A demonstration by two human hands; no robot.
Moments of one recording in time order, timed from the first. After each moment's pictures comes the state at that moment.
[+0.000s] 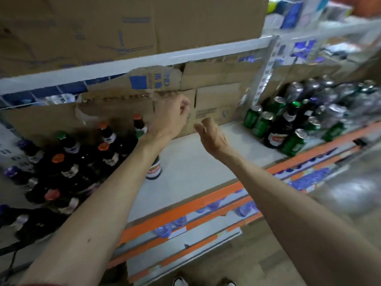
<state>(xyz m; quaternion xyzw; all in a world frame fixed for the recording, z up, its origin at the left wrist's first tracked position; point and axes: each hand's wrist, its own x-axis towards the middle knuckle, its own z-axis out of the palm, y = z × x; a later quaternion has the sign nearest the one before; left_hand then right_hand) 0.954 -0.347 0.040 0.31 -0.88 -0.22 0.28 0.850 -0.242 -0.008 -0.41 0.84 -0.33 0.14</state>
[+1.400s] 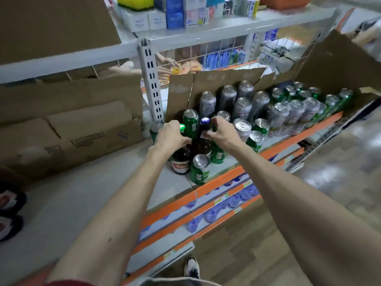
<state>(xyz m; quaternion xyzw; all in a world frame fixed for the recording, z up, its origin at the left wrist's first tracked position) 0.551 -0.193 -0.019 0.39 -0.89 -0.25 0.05 0.427 -0.071 -0.023 -0.35 0.88 -0.30 0.15</state>
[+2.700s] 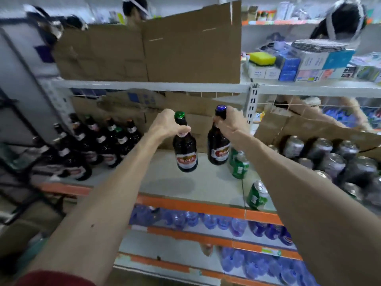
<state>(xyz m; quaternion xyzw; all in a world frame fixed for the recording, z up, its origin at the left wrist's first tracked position) 0.783 -0.168 0.120 0.59 -0.73 -0.26 0.23 0.577 -0.141 0.101 -0.58 0.72 -0.35 0.13</state>
